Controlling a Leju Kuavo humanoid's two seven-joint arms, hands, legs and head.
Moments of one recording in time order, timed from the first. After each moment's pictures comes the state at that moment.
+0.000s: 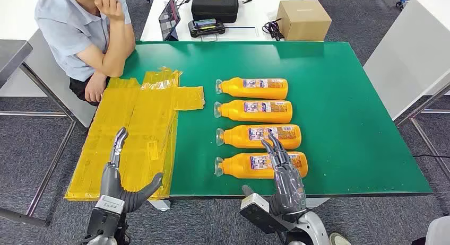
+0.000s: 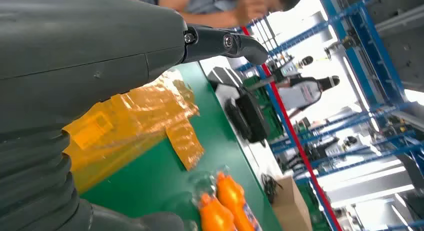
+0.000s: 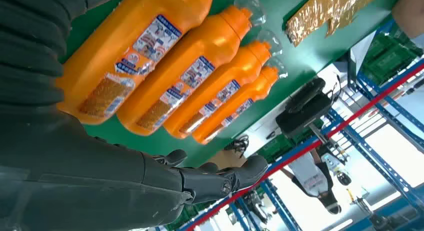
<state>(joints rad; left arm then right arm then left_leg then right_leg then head) 0.17 -0.35 0.02 -1.70 -0.58 0.15 -0.51 0.25 0.18 0.20 -1.81 0.91 -0.12 -0.39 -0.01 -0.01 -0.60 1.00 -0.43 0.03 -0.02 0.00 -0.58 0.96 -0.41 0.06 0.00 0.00</state>
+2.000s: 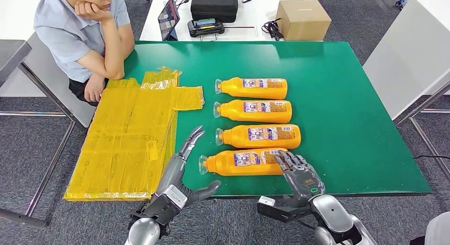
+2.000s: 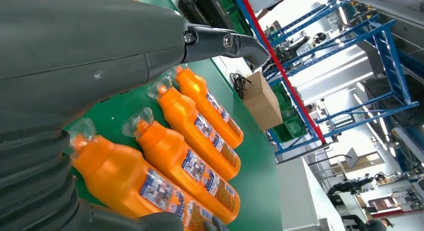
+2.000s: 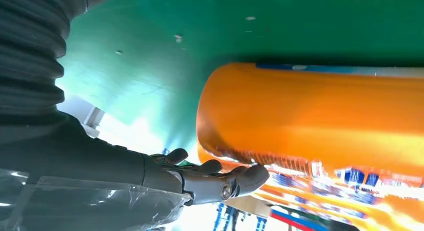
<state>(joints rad) 0.01 -0.33 -0.30 -1.45 -0.56 0.11 -0.45 0.04 -0.31 0.40 -1.54 1.20 0.06 -0.10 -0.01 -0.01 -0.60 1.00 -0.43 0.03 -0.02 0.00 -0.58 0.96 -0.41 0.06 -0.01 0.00</state>
